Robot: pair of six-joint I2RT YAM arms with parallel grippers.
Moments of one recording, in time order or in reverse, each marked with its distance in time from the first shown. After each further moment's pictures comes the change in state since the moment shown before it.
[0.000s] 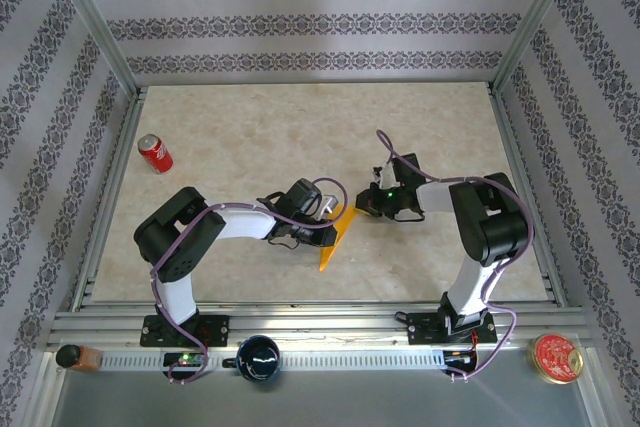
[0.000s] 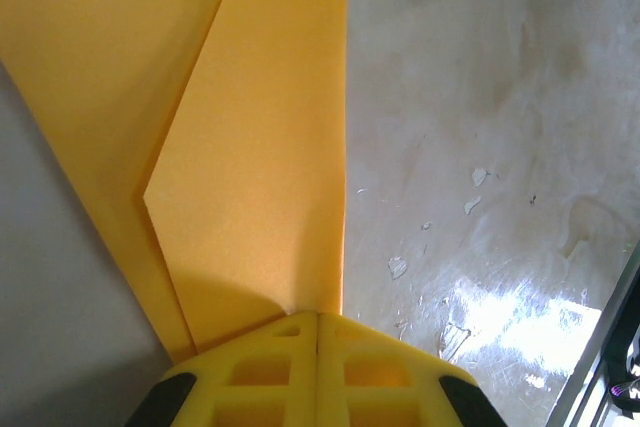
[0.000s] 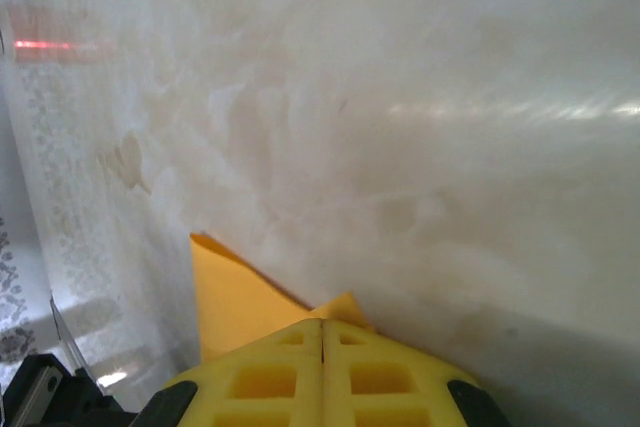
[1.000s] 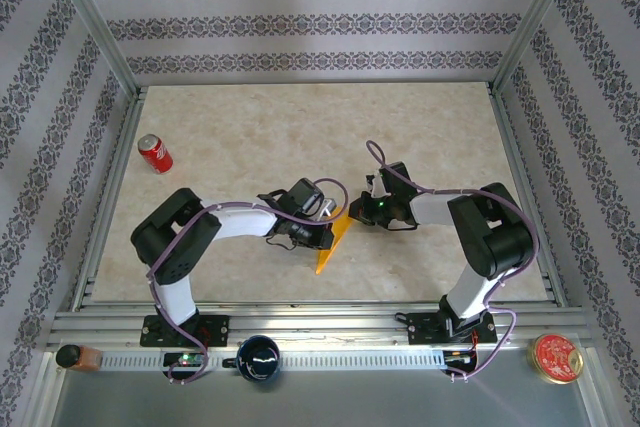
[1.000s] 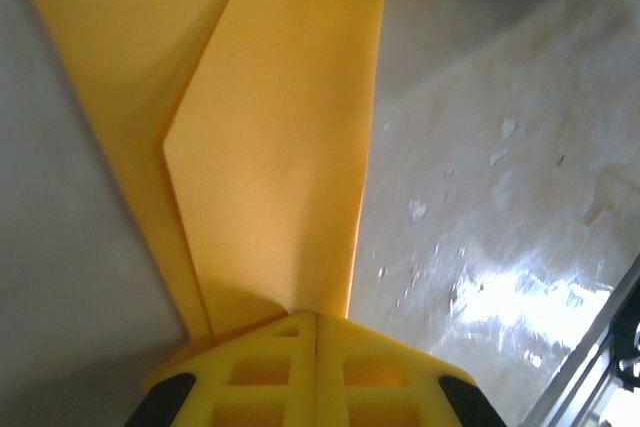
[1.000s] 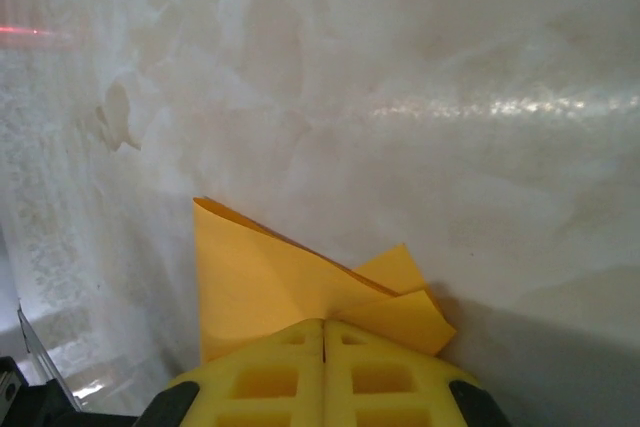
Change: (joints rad) left arm -0.009 -0.034 0.051 -0.191 -0.008 -0.004; right arm 0.135 -0.080 -0.084 0.045 0.118 0.103
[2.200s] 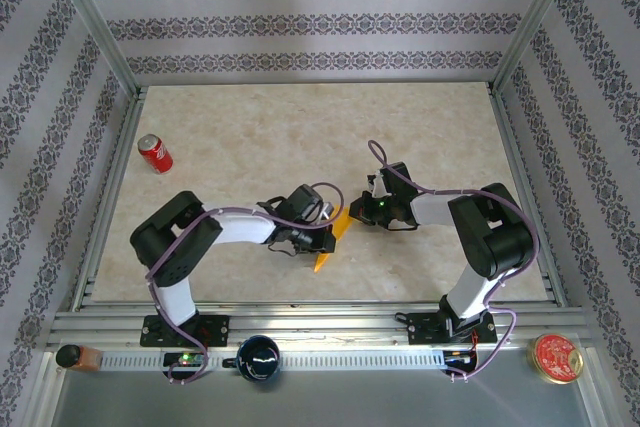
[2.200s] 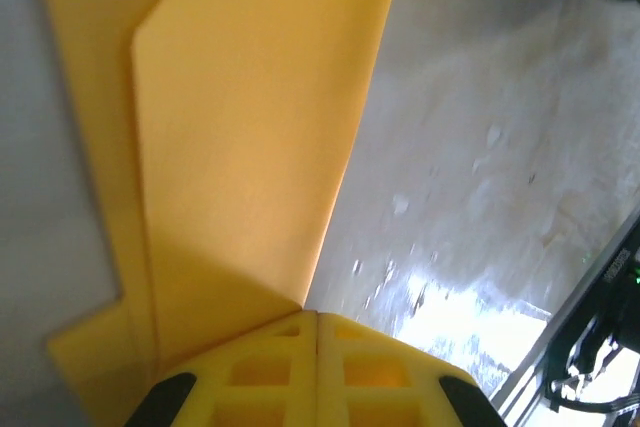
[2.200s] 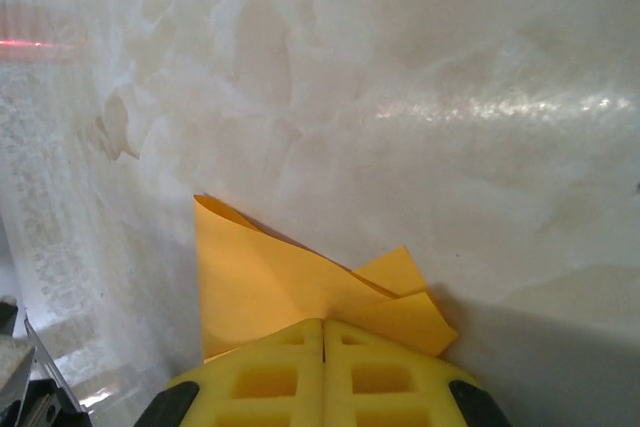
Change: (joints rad) left arm -0.028 -0.014 -0.090 0.142 0.025 -0.216; right arm -0.004 -0.002 -0.005 0.007 0.006 0.018
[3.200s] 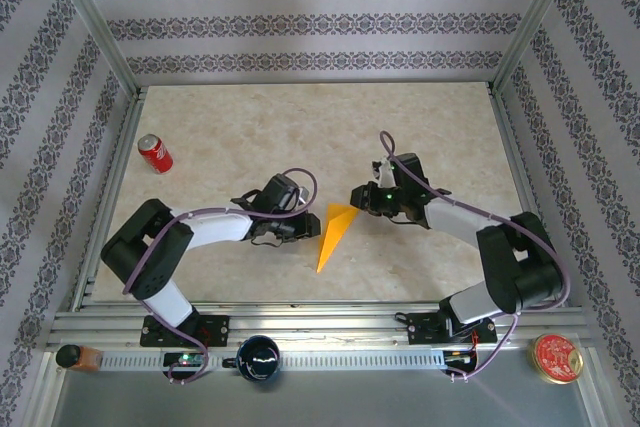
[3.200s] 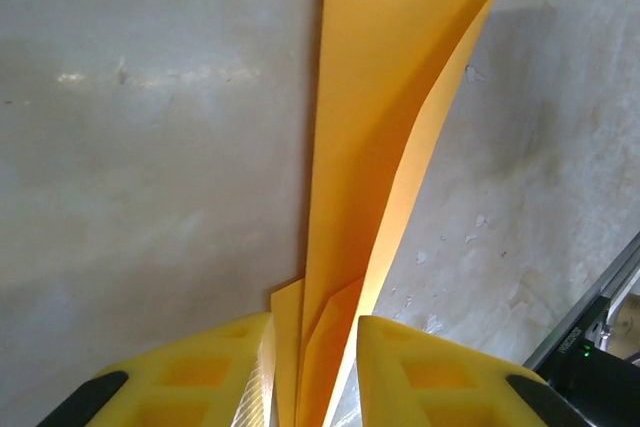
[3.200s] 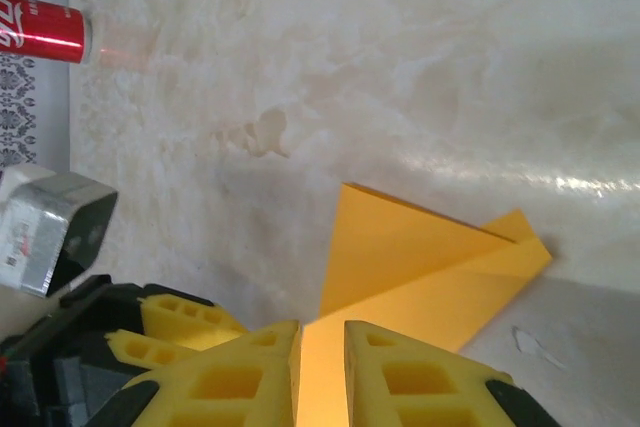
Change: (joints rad) left arm 0.129 -0.130 -0.053 -0.006 -0.054 -0.058; right arm -0.014 -0.250 -0.031 -0.069 -0.017 -0.048
